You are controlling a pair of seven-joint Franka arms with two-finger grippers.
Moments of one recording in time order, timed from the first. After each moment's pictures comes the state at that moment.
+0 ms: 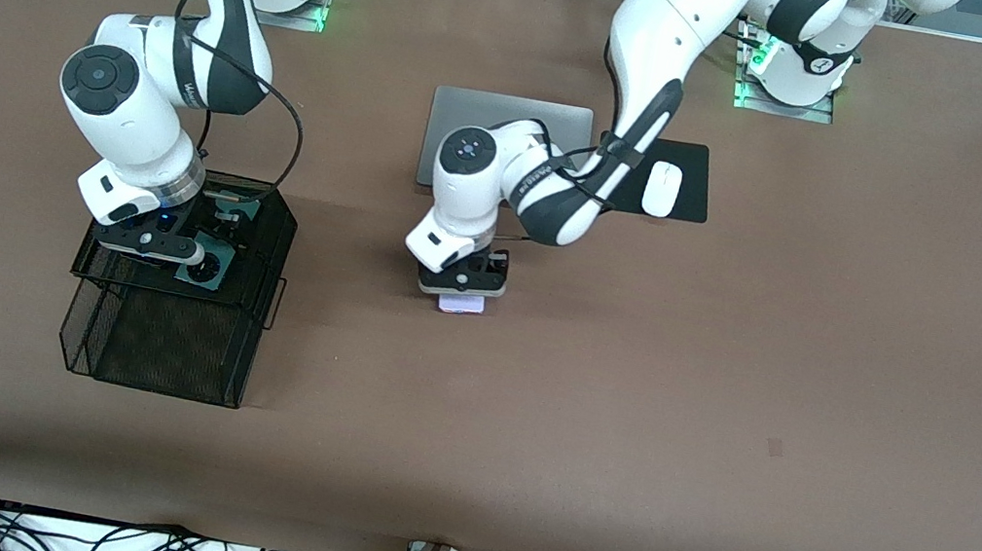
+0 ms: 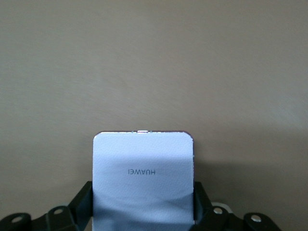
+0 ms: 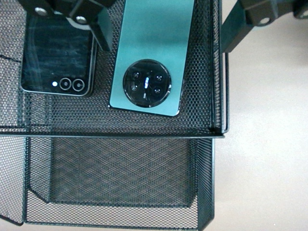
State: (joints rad) left arm -0.90 1.05 0.10 -1.12 0.05 2.29 -1.00; right arm 0.64 0.28 -0.45 -1.99 0.05 2.36 0.21
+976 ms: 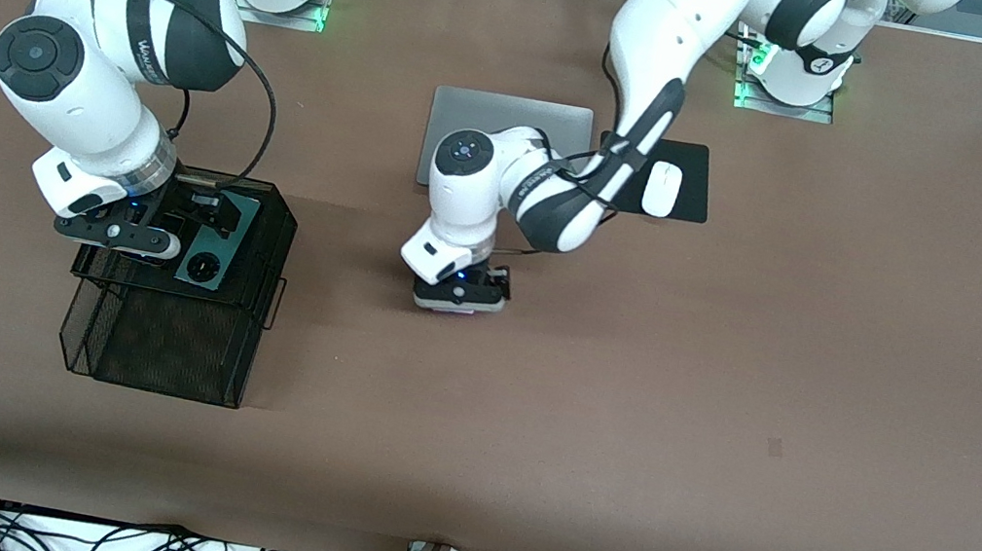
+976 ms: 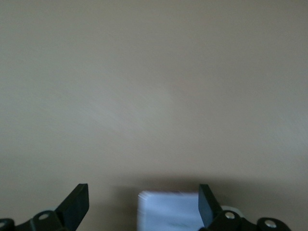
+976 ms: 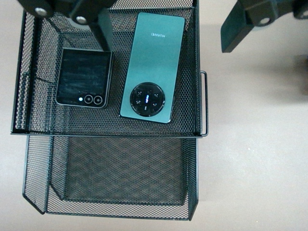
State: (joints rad) left arm -0.86 1.03 0.18 -1.04 0.06 2.18 -0.94; right arm 0.64 0.26 -0.46 -1.81 0.05 2.06 0.20
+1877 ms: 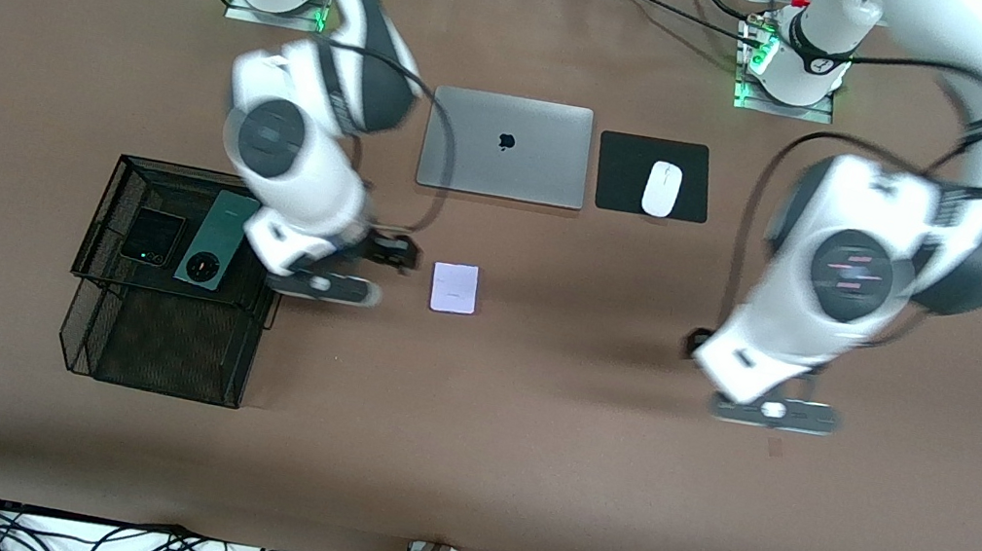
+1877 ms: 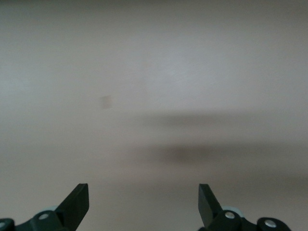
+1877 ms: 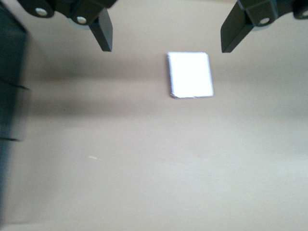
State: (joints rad) left arm -0.37 0.51 0.15 -1.26 0.05 1.69 -0.22; right arm 0.69 0.63 -0.18 -1.40 0.24 2.10 0.44
